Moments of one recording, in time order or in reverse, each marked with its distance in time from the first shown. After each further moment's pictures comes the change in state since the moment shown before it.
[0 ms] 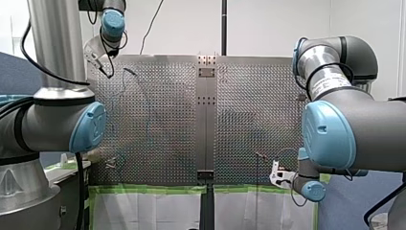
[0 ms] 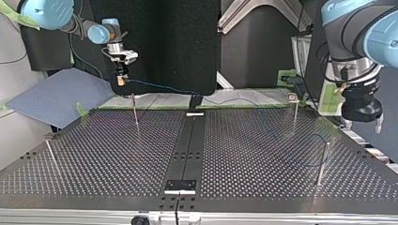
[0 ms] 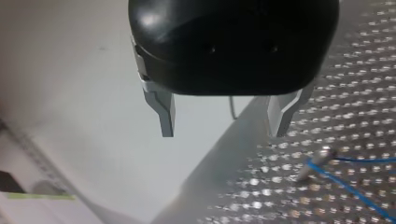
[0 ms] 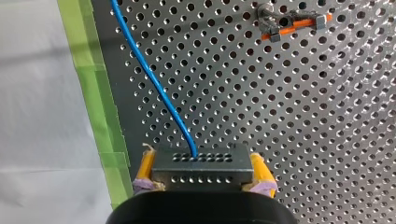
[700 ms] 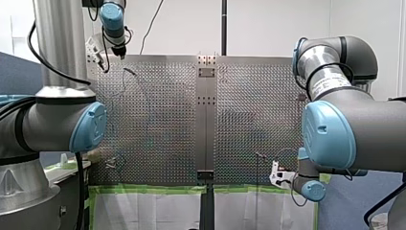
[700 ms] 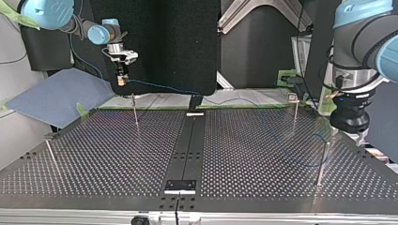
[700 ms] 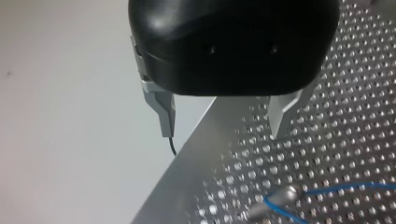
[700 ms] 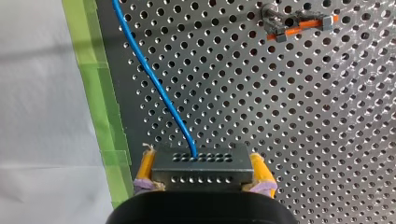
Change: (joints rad) left arm 0.013 -0.046 0.105 -0.127 0.186 0.186; right arm 0.001 0.000 -0.004 0.013 0.001 -0.019
